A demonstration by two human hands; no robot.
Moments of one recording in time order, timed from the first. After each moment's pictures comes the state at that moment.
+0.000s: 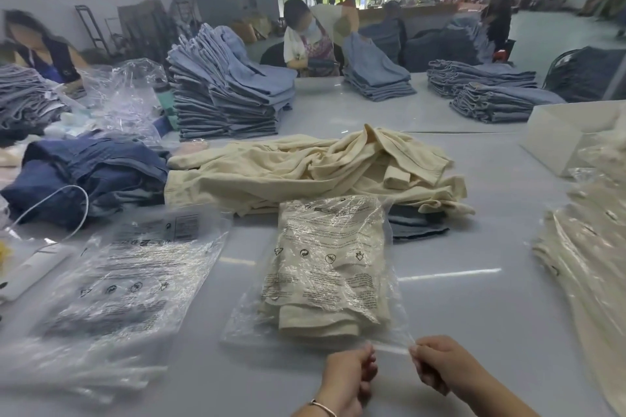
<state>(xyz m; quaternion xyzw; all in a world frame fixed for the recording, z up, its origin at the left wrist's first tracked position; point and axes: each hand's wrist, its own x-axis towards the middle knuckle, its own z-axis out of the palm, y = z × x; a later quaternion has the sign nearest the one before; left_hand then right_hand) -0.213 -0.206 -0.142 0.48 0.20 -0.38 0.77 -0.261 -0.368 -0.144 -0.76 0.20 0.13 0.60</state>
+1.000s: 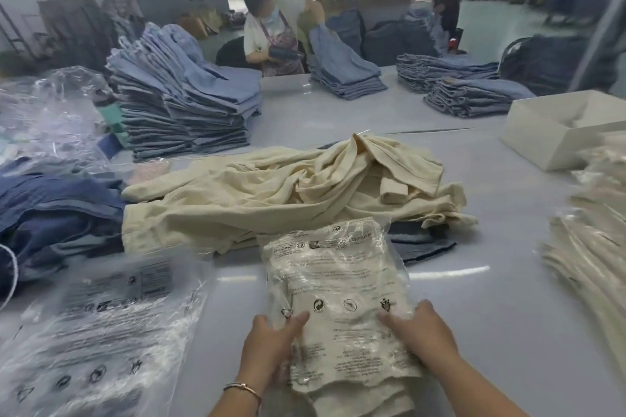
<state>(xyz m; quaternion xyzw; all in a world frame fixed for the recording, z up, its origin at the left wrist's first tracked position) -0.018 -0.106 -0.138 0.87 0.06 -0.25 0.43 -0.126 -0.337 -0.128 -0.79 0.43 0.08 0.43</state>
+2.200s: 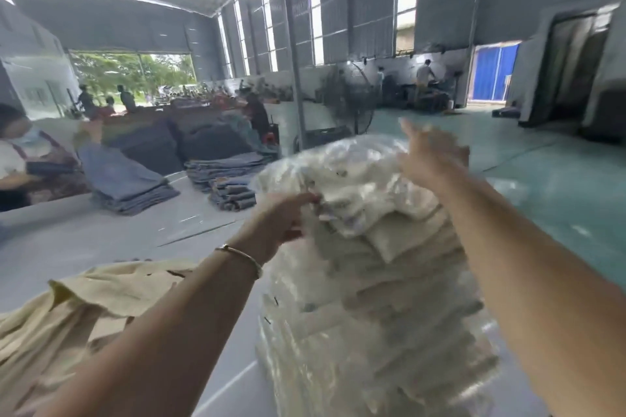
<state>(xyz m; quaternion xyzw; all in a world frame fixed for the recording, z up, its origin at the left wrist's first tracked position) -0.239 -0.649 0.154 0.60 -0.38 -0.37 0.59 -0.417 -0.802 0.205 -0.81 0.53 -0.24 -0.01</state>
